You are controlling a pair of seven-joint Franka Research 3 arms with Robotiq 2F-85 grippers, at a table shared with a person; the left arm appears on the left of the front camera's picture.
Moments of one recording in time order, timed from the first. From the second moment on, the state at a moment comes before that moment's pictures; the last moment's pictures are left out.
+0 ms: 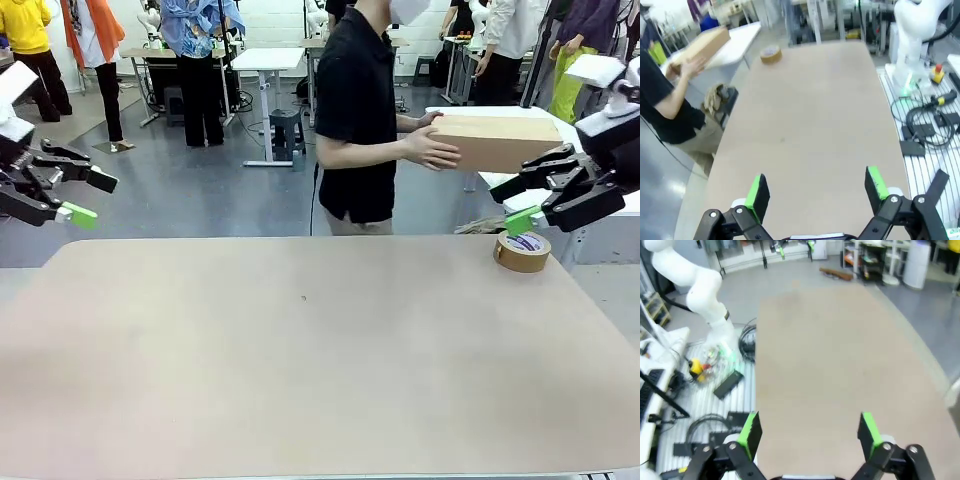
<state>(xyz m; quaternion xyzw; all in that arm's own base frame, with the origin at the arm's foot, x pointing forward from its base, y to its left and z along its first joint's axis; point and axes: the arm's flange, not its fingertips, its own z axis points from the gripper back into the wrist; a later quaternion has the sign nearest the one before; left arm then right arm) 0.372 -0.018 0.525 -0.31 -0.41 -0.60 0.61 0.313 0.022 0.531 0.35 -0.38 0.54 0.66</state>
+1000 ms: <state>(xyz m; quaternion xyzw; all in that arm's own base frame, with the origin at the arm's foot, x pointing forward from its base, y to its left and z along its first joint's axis) 0.363 0.028 0.477 -0.38 -0.45 -0.54 0.60 0.319 -0.027 0.480 0.42 -0.44 0.49 0.62</state>
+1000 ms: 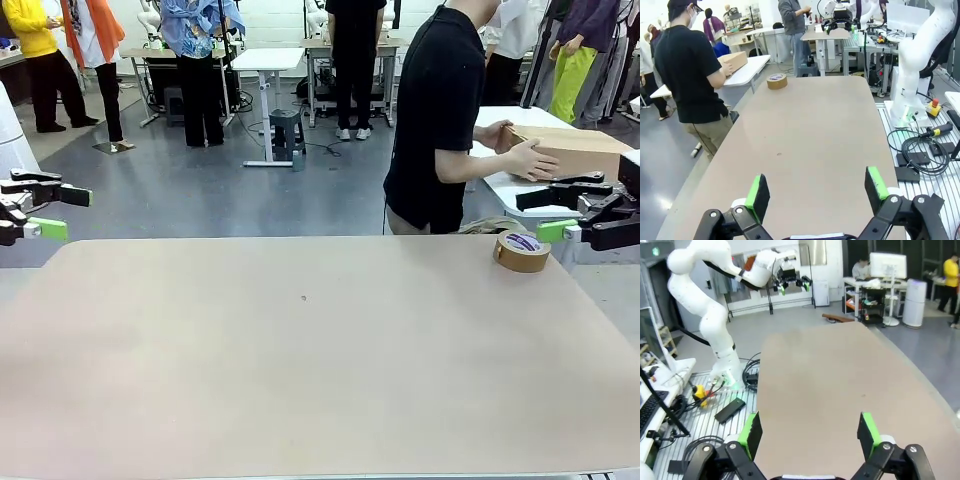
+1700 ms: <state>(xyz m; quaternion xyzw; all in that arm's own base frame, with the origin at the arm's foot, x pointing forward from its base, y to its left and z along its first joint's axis) 0.363 0.026 0.474 -0.38 -0.45 -0.54 0.60 0.318 -0.028 0.479 0.43 -0.44 0.49 0.62</state>
